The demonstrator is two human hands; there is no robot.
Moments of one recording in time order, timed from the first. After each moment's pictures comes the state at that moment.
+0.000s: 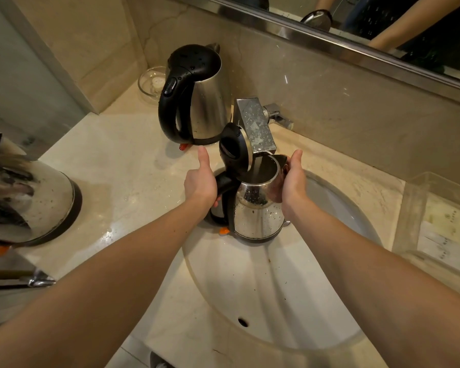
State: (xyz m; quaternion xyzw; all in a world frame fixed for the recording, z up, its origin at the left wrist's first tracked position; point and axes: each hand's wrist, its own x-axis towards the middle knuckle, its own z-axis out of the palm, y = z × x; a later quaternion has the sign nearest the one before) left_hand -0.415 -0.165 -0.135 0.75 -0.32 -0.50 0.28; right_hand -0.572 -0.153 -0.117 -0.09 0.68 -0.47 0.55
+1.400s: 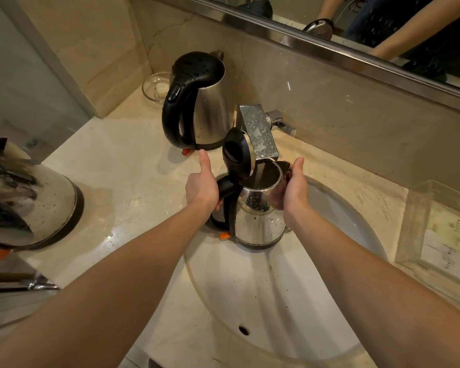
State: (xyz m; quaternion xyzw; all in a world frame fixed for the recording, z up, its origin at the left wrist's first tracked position) left_hand -0.415 -0.170 -0.140 0.76 -0.31 -0.49 0.29; right_hand -0.568 -0.149 -0.107 -0.07 0.68 -0.46 0.57
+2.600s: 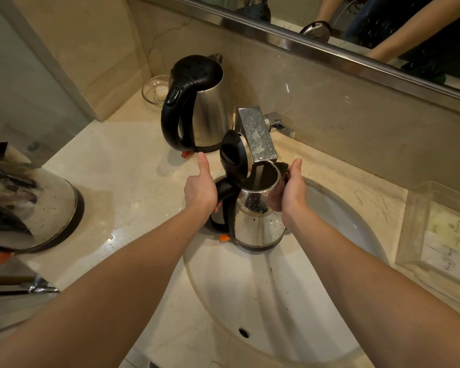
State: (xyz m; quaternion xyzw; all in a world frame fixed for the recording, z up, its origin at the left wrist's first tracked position) left_hand -0.414 -0.171 -0.141 0.76 -0.31 -0.49 0.29; right_hand -0.568 -0.149 -0.107 -0.08 0.68 -0.45 0.56
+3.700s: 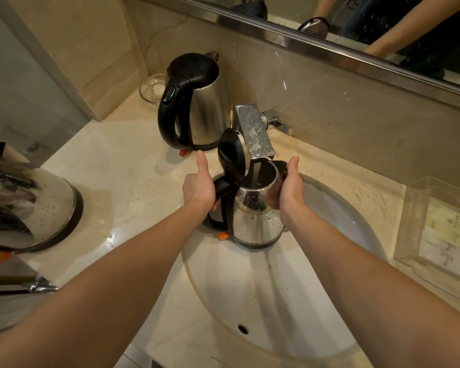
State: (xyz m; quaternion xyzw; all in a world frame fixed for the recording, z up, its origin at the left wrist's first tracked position) left_hand -0.413 -0.173 -0.150 0.76 -0.32 -0.48 0.29; right_hand -0.570 -0.151 -0.119 -0.09 0.69 -0.45 0.56
